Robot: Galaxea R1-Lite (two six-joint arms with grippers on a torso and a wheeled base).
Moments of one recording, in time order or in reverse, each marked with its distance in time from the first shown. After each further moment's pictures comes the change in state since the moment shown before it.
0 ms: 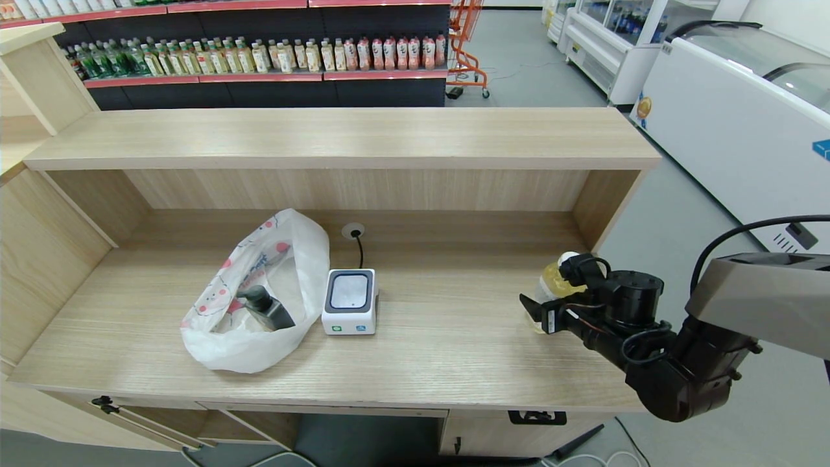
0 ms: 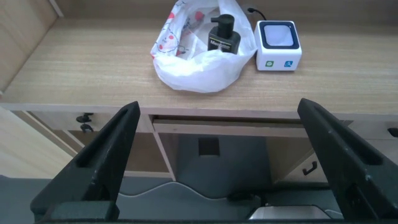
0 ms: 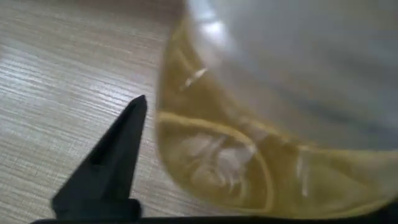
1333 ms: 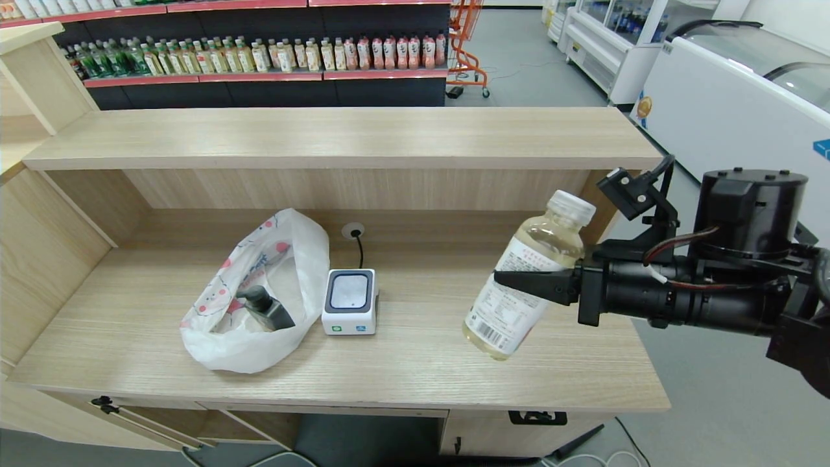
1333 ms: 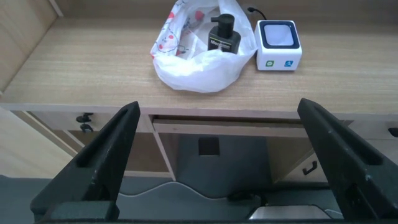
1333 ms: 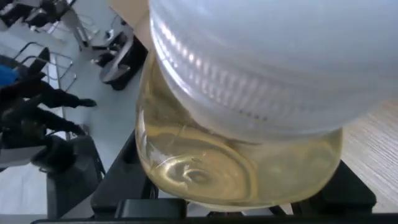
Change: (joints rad) left arm 0.000 0.000 0.000 0.000 0.000 0.000; right arm 0.200 -0.662 -0.076 0.713 0.610 0.246
